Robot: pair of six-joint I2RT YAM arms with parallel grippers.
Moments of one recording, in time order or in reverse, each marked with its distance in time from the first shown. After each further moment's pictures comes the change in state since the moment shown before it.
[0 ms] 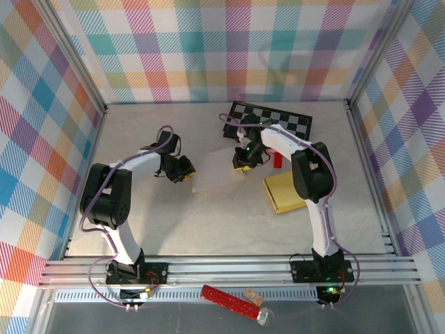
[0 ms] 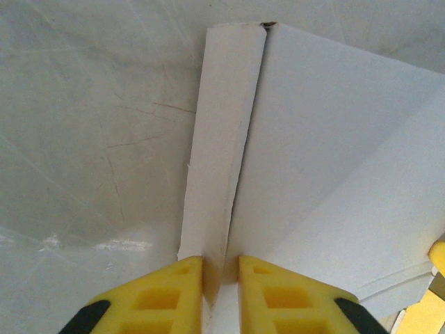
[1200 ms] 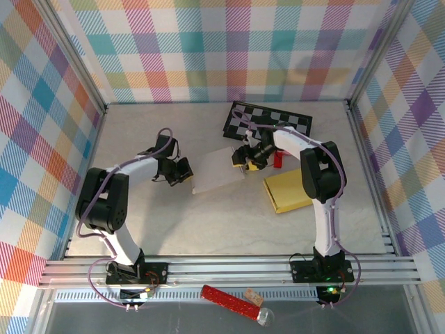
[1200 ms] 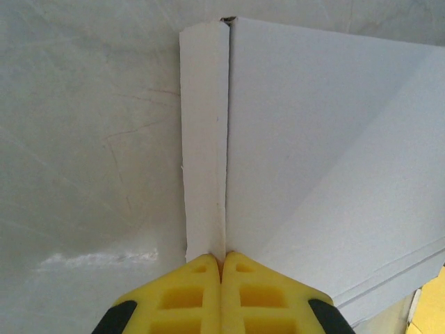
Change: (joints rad) left arm 0.012 -0.061 -0.100 0.081 0.016 0.086; right arm -0.096 -0.061 -0.141 0.146 -0.264 -0.031
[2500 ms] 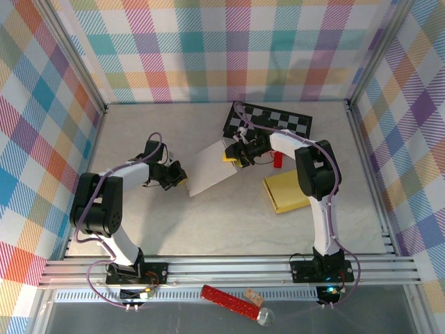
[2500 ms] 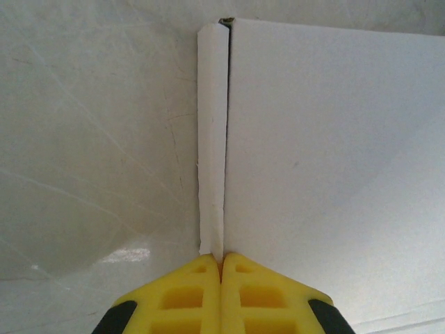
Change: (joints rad) left arm 0.091 -0.042 -0.097 0.069 0.113 0.028; right arm 0.013 0.063 -0.006 0.238 -0.400 0.220
